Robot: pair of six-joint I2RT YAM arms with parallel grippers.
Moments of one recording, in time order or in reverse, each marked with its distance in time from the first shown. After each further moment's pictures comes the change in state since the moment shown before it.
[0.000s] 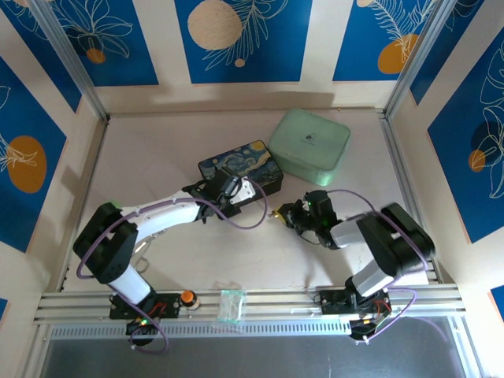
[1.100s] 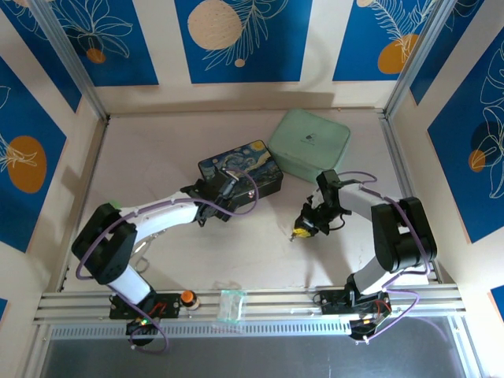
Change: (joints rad) left arm 0.010 -0.006 -0.021 -0.081 -0.174 -0.520; right arm -0.208 0.058 0.429 -1.276 -0.213 -0.789
